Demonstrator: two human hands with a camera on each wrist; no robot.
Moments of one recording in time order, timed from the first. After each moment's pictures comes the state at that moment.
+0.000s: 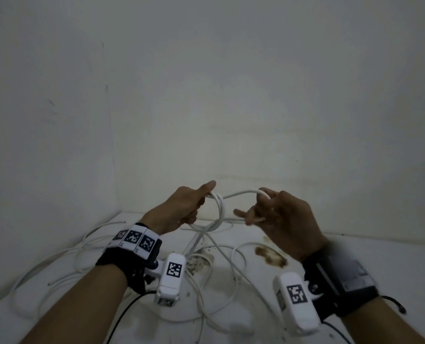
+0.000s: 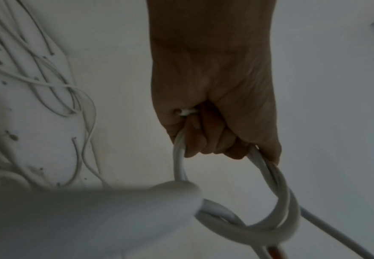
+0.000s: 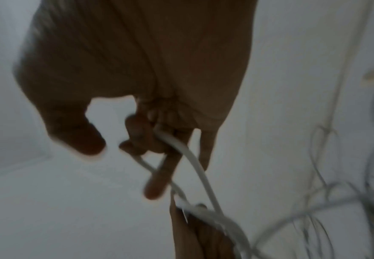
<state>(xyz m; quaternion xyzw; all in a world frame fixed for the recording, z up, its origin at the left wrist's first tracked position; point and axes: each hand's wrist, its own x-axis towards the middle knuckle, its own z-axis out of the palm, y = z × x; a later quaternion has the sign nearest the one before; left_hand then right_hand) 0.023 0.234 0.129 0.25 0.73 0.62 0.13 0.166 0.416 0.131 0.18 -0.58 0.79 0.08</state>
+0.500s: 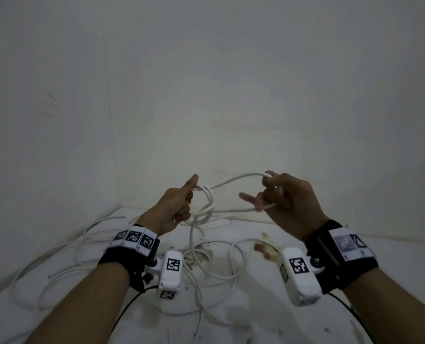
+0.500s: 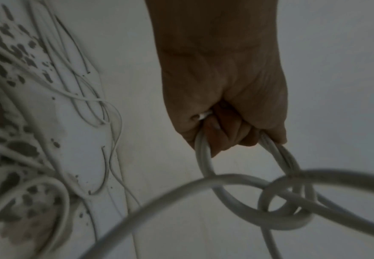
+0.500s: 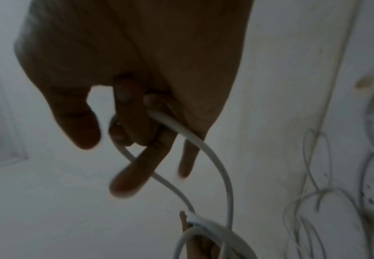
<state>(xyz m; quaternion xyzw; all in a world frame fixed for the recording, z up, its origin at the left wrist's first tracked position) 0.006 0.225 0.109 0.16 0.65 0.73 0.12 0.156 0.438 0.147 0.13 -0.57 0.81 0.09</state>
